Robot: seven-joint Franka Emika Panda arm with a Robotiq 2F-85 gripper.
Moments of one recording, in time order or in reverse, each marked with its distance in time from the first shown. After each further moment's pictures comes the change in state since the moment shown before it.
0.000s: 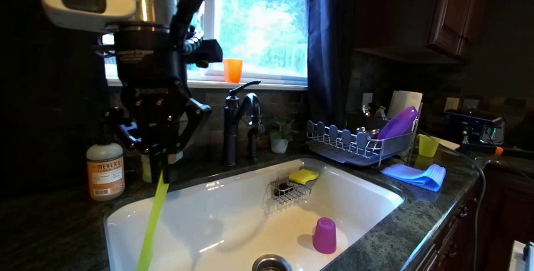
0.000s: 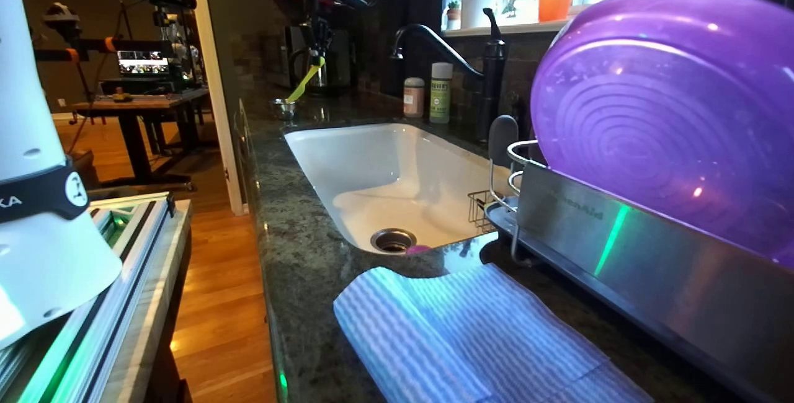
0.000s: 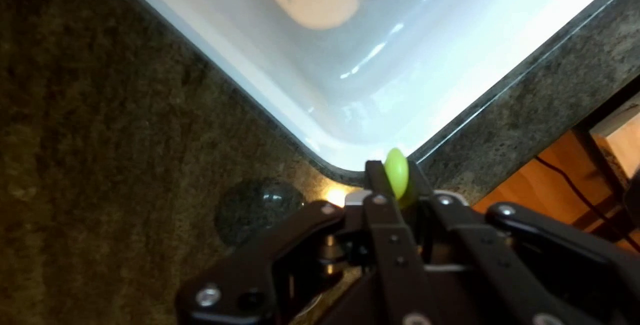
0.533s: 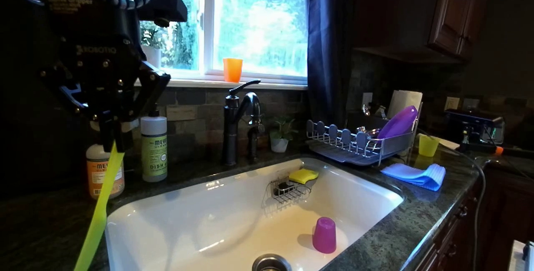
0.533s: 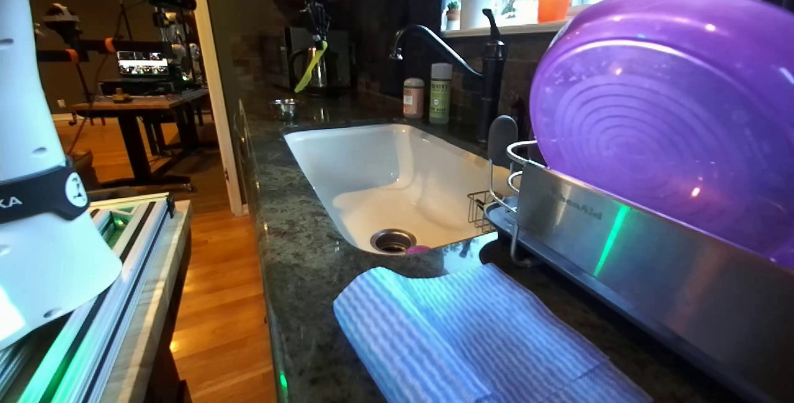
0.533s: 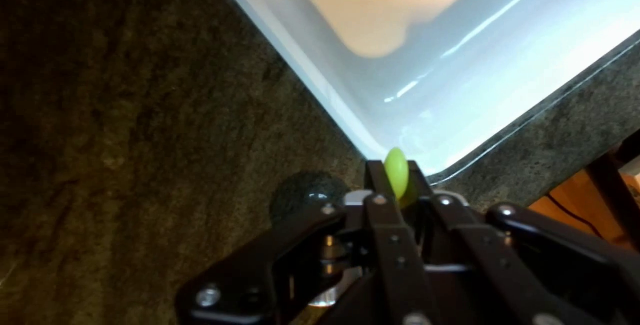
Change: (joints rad) arm 0.117 0.087 -0.024 0.239 -0.152 -0.096 0.013
